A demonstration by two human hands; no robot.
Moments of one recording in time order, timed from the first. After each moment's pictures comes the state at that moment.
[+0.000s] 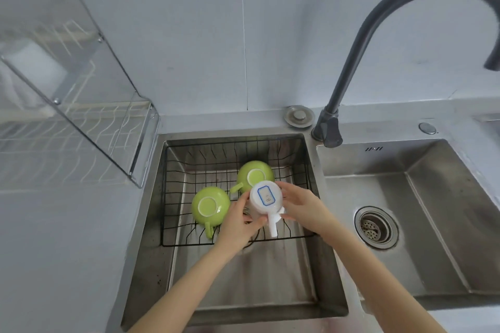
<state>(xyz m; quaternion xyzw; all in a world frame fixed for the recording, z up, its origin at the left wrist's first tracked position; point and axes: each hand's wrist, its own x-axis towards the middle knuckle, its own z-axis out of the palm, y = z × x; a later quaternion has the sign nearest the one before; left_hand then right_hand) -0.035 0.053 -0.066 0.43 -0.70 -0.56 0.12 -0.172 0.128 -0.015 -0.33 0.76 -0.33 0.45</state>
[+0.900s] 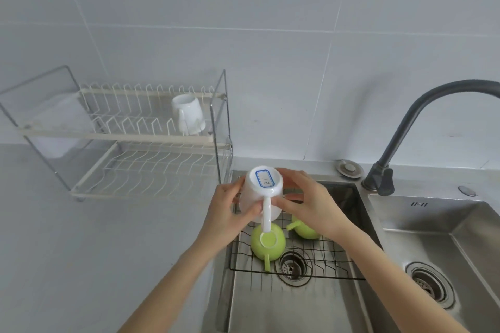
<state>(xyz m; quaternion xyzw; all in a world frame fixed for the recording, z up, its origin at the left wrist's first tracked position) 0.135 -0.008 0.072 0.34 -0.77 -0.43 0.31 -0.019 0.074 0.112 -0.56 0.69 -0.40 0.23</state>
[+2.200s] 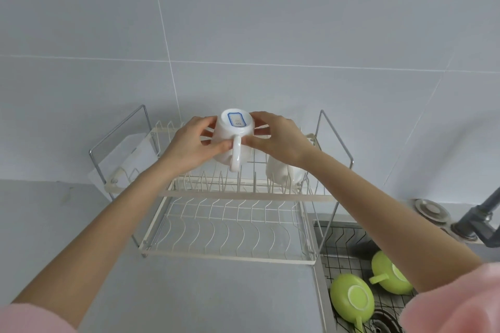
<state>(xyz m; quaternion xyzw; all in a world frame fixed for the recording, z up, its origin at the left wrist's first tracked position) 0.295 -0.278 0.208 0.35 -0.83 -0.30 0.32 0.141 -0.199 0.224 -0.62 0.68 -0.36 0.15</state>
